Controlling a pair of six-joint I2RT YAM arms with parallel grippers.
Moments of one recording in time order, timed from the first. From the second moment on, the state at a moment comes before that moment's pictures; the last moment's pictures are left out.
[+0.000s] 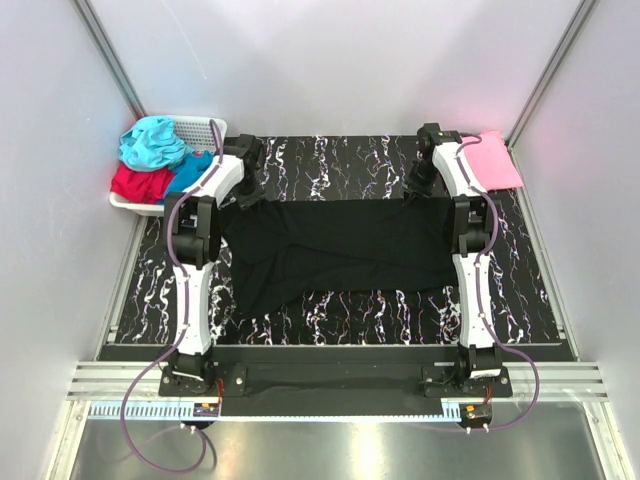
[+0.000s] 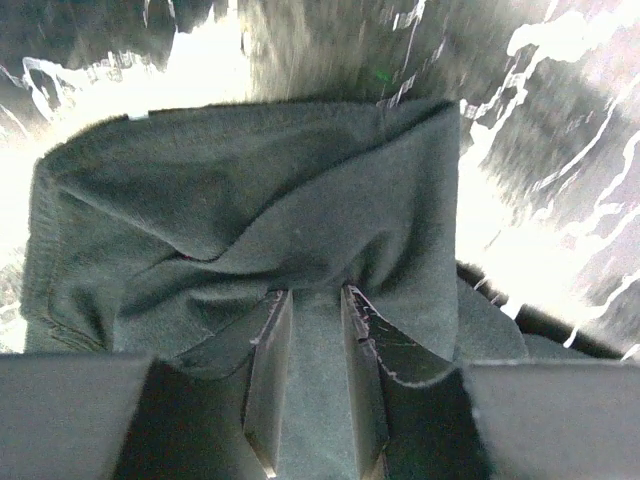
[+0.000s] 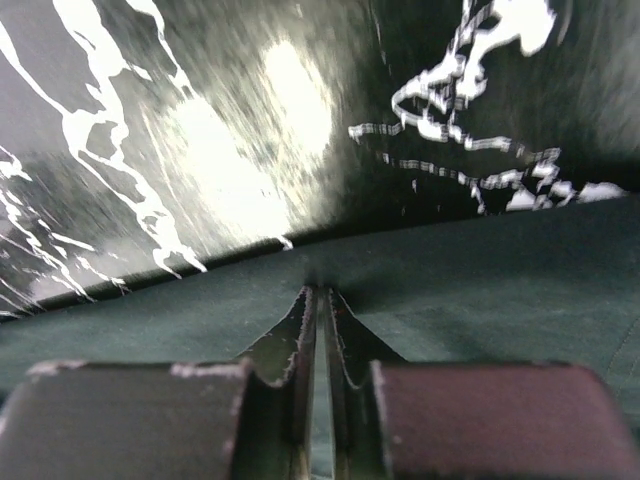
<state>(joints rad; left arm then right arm) -0.17 2.31 1.94 -0.92 -0.17 -0.73 0.09 2.63 2.48 -1.22 -0.12 0.56</state>
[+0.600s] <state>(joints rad) -0.12 2.51 2.31 -1.06 -0.25 -0.78 0.05 2.71 2.63 -1.23 -0.13 0.57</state>
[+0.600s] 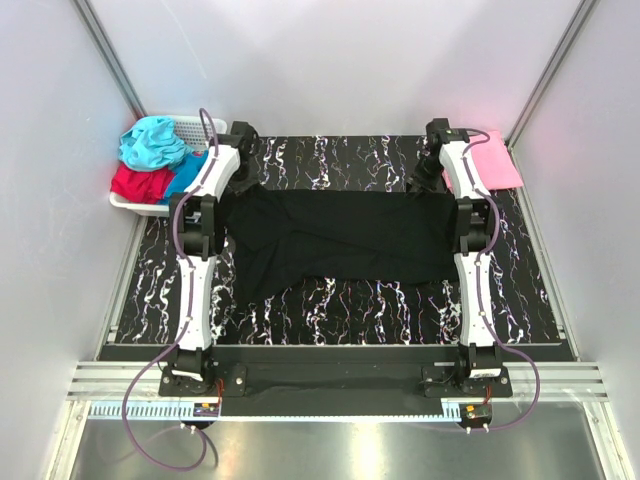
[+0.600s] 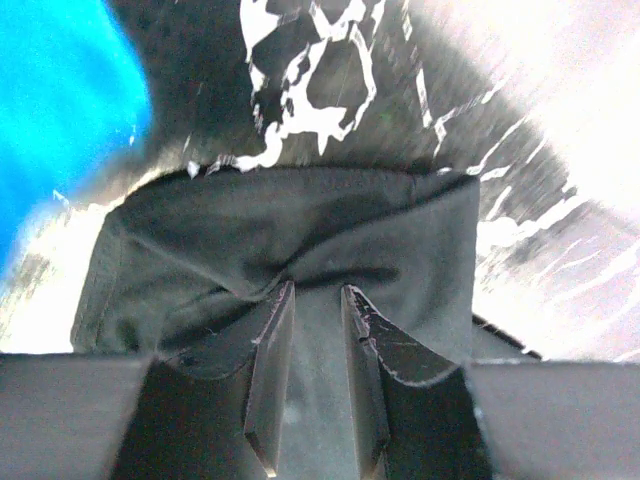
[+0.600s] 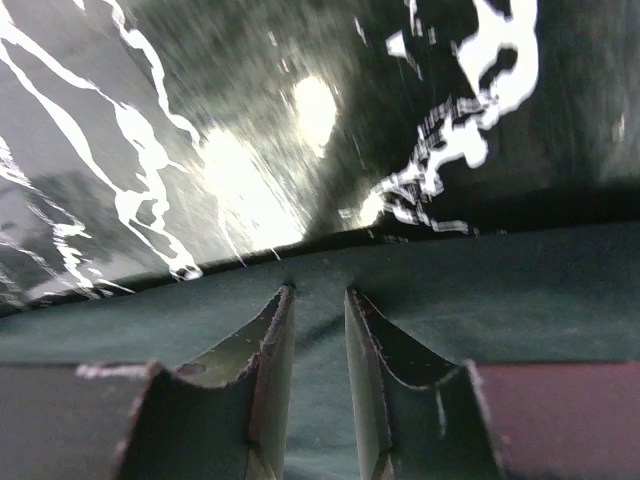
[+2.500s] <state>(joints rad) -0.16 2.05 1.65 -0.59 -0.11 -0.64 0.02 2.05 1.71 -0.86 0.19 0.54</state>
